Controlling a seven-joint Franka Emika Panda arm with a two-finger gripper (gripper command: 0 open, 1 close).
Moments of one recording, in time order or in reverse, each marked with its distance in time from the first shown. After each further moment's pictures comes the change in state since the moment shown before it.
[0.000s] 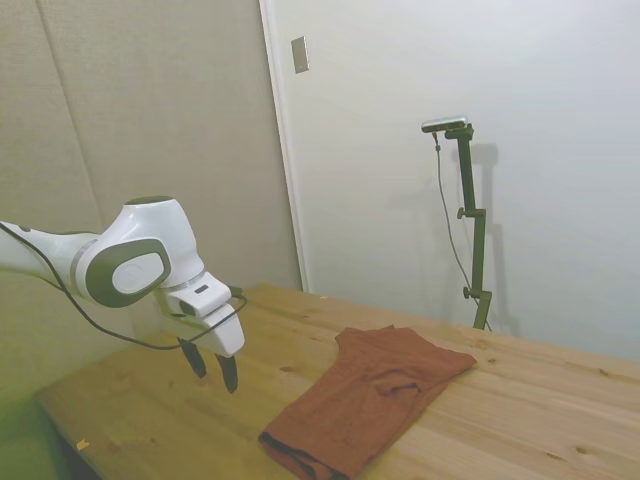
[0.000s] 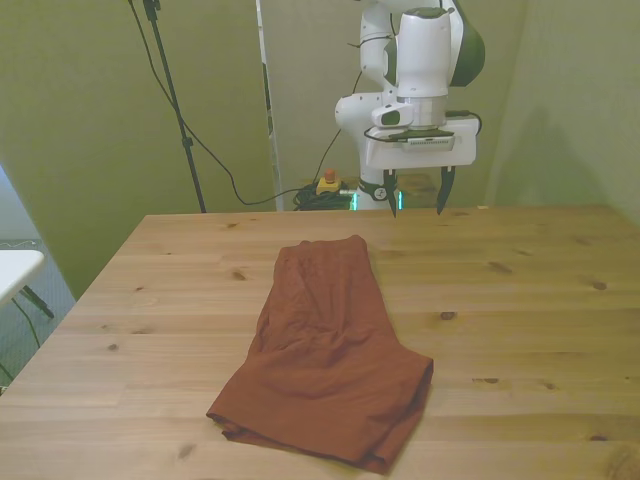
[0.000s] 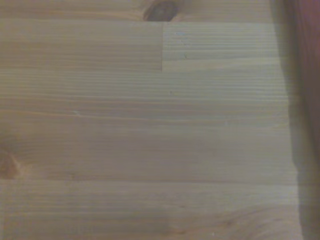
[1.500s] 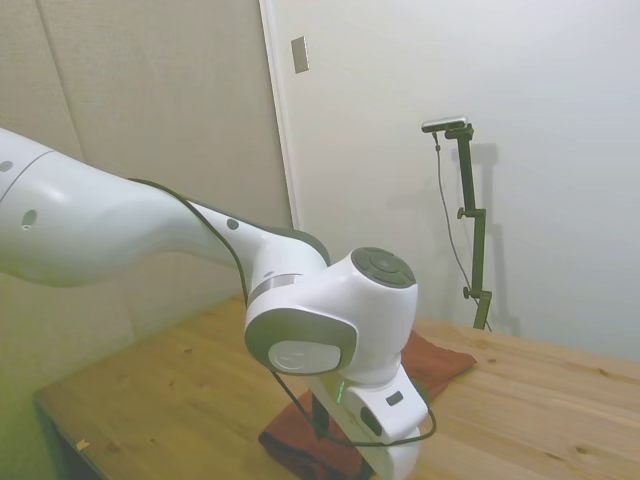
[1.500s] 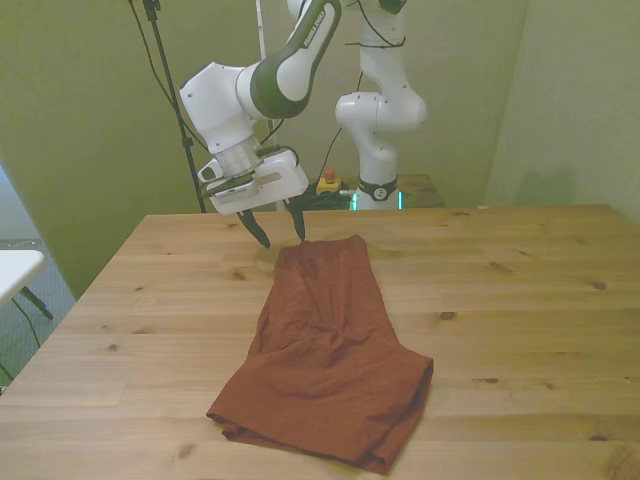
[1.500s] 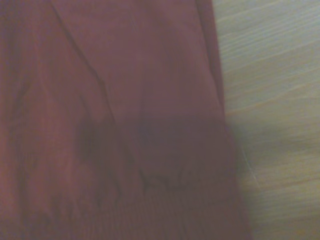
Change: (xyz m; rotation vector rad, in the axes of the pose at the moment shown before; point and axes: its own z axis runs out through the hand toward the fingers) arm 0.238 0.225 0.058 0.179 -0.326 0.309
